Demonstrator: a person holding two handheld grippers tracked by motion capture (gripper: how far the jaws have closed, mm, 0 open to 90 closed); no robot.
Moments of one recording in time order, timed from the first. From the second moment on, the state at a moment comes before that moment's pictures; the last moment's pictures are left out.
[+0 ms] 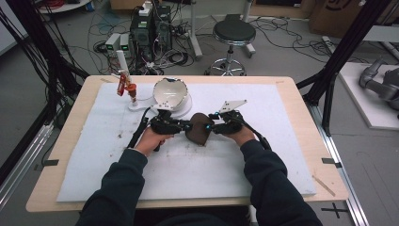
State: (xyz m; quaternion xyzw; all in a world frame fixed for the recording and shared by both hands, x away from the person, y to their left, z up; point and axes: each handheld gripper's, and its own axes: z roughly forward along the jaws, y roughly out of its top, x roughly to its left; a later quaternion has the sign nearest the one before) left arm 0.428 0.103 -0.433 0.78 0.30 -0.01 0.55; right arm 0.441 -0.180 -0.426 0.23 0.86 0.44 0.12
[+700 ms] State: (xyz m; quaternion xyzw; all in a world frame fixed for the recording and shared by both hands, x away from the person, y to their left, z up) left arm 0.429 0.115 -0.436 0.77 0.39 0.01 0.51; right arm 0.443 -0.174 -0.437 0.23 0.87 0.43 0.10
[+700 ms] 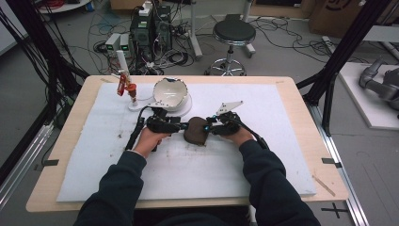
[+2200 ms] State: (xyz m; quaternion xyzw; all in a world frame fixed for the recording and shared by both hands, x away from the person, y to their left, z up) left arm 0.420 0.095 -0.430 0.74 0.40 0.01 0.55; right arm 0.445 -0.201 -0.439 0.24 0.86 0.45 0.07
